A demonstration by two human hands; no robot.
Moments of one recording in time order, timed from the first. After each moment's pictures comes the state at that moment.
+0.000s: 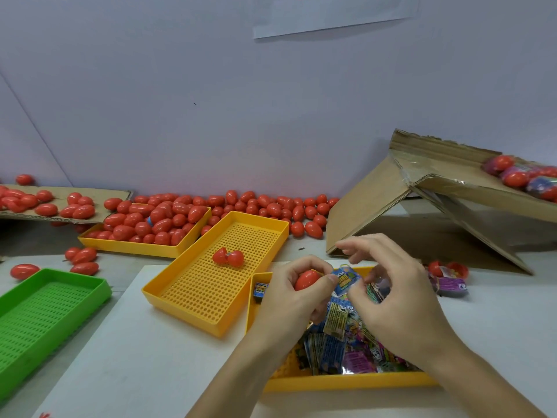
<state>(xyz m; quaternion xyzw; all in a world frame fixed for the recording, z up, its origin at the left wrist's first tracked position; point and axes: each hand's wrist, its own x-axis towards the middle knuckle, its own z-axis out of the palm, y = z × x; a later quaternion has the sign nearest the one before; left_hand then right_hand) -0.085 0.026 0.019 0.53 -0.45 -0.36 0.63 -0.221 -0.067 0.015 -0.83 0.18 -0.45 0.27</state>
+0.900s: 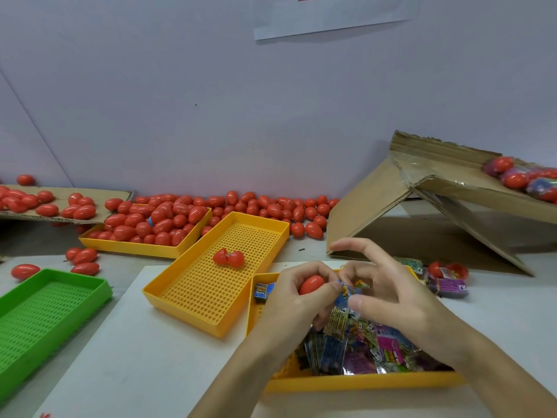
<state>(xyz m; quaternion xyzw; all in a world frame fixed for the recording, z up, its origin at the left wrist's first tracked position) -0.084 0.027 0.018 0.53 -0.47 -0.38 0.60 -0.234 -0.081 0.020 -0.77 0.11 -0.24 0.58</state>
